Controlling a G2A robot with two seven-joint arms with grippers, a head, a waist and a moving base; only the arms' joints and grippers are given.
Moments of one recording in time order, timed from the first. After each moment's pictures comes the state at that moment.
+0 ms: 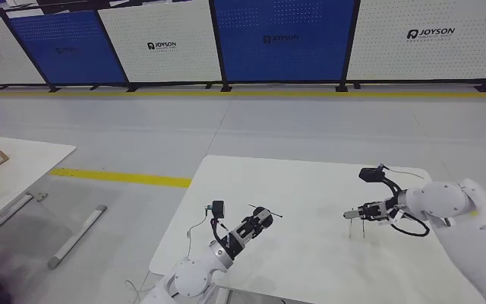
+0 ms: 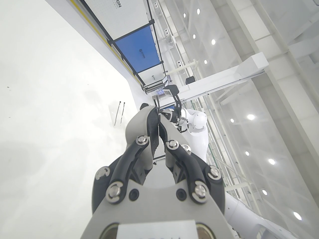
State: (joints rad) left arm 1.65 -1.14 -1.21 -1.84 -0.14 -0.20 -0.18; right arm -0.68 -1.02 0.89 -1.14 -0.29 -0.19 1.32
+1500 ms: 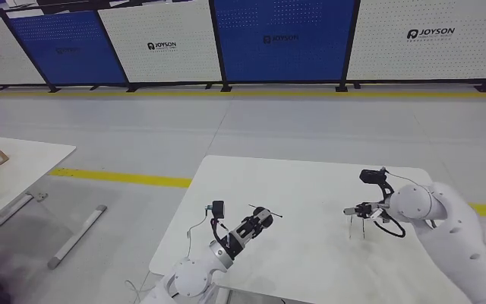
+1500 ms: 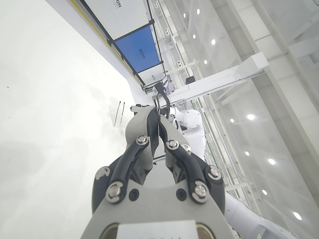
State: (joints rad) left arm 1.65 -1.14 -1.21 -1.84 -0.14 -0.20 -0.18; right arm -0.69 -1.05 0.81 -1.18 -0.54 0.16 1.17
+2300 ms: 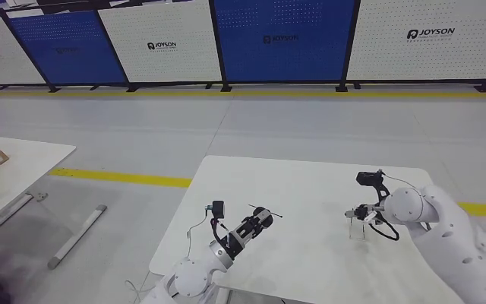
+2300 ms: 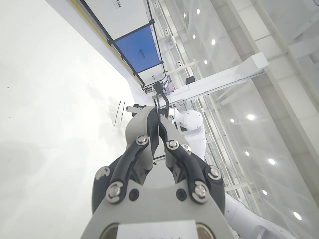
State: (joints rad) left arm 1.65 -1.14 -1.21 -1.84 -0.14 -0.20 -0.18; right arm -0.71 -1.06 0.82 -1.19 -0.59 0.19 1.19
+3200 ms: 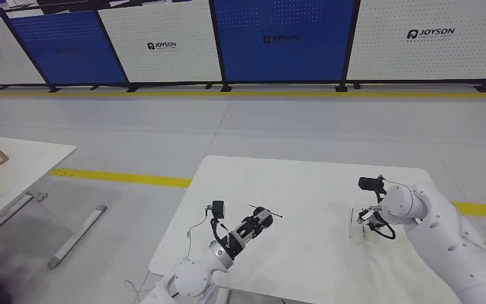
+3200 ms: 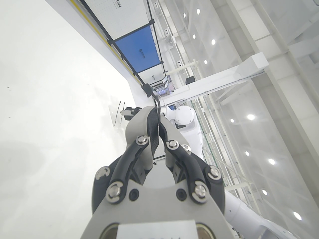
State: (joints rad) left arm 1.65 -1.14 -1.21 -1.84 -0.14 -0.20 -0.18; right arm -0.64 -1.13 0.75 -0.99 -0.60 0.20 1.22
